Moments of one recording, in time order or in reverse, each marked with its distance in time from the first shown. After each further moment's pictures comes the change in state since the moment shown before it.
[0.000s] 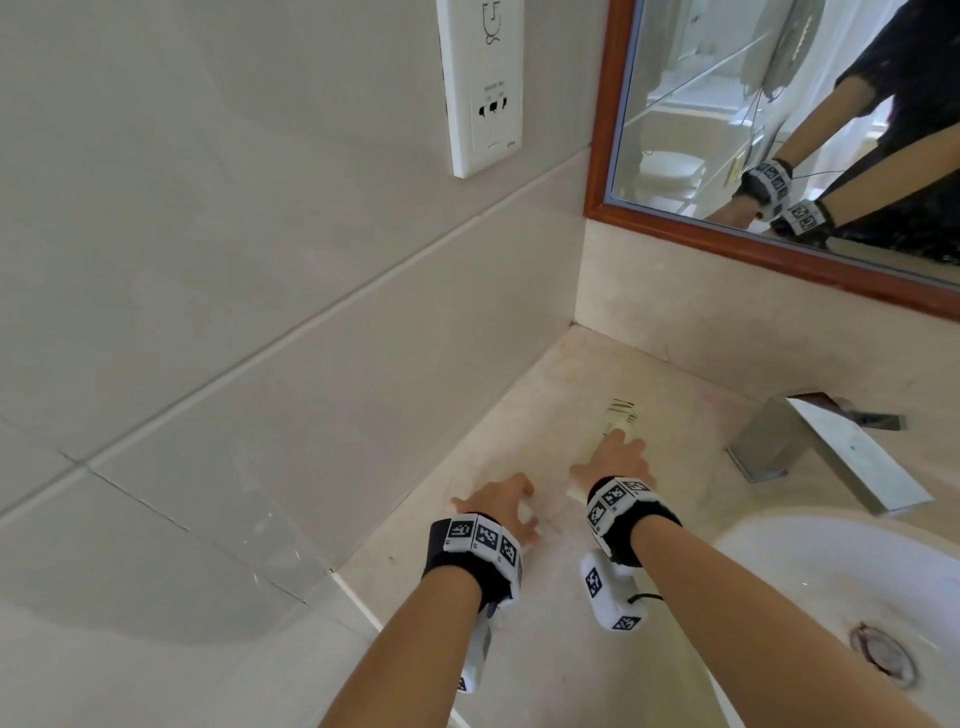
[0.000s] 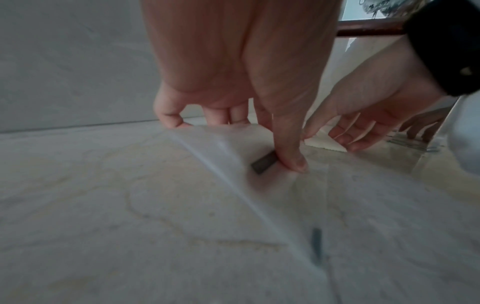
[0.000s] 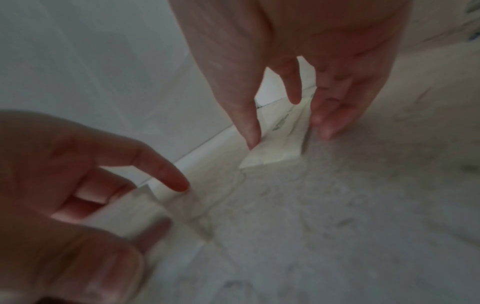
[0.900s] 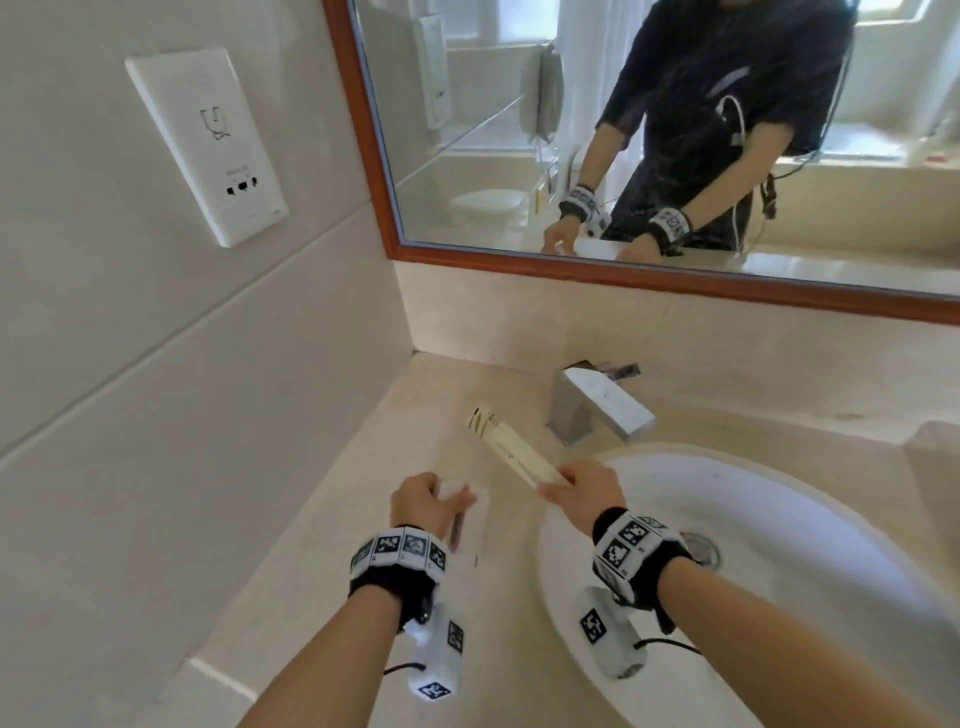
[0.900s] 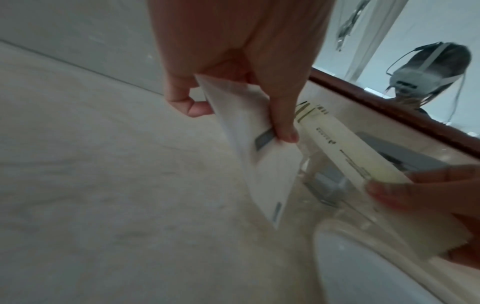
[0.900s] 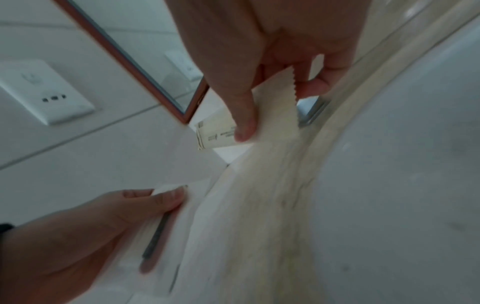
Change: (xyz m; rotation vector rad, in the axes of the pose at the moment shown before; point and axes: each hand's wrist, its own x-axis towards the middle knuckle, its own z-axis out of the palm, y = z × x) left_hand -0.031 0.101 0.019 -0.398 0.287 0.079; right_hand -0.049 0.156 -0.084 0.340 0.019 -0.134
